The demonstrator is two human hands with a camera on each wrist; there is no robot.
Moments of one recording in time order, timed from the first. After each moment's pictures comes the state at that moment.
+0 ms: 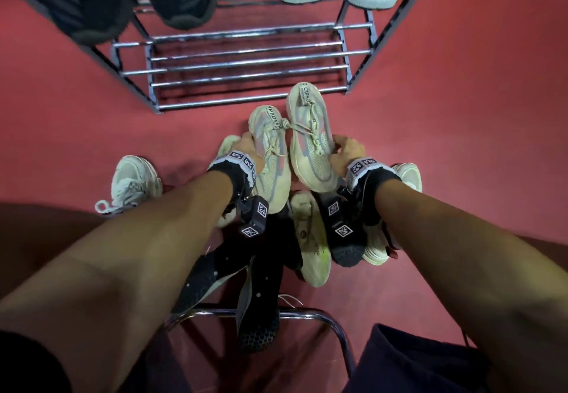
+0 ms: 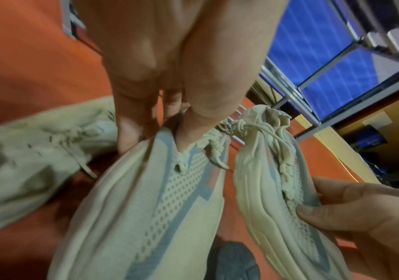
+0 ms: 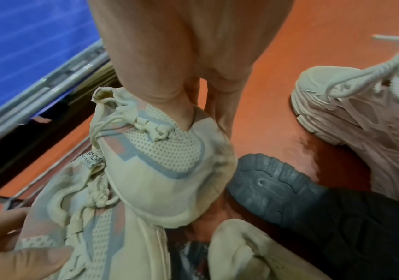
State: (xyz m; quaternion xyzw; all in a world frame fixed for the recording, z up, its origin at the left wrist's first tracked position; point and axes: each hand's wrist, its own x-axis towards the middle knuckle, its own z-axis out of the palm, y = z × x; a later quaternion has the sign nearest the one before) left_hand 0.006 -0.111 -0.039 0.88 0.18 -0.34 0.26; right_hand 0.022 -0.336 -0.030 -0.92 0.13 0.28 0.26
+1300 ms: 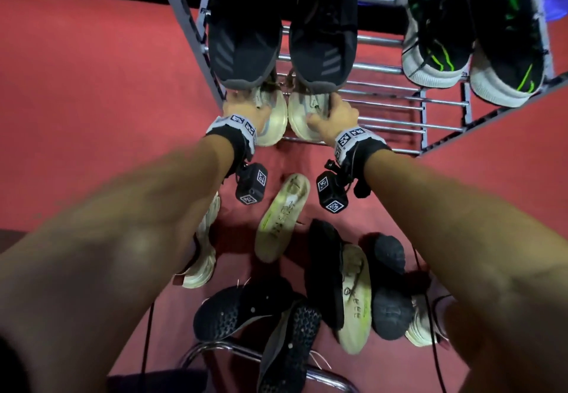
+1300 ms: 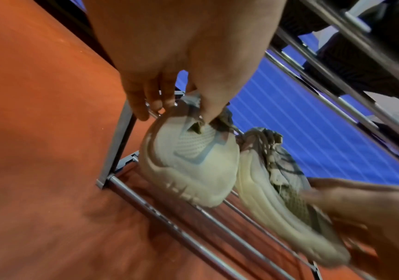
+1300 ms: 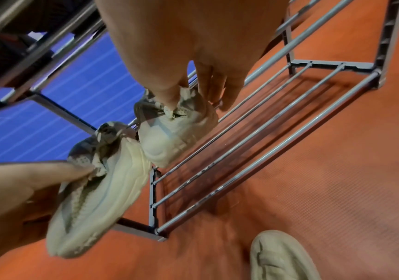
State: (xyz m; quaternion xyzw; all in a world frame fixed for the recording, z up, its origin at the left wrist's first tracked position) left_hand 0.099 0.064 -0.006 0.91 0.31 -0.09 0.27; right_hand 0.149 -0.122 -0.005 -0.94 -0.01 0.19 0.28
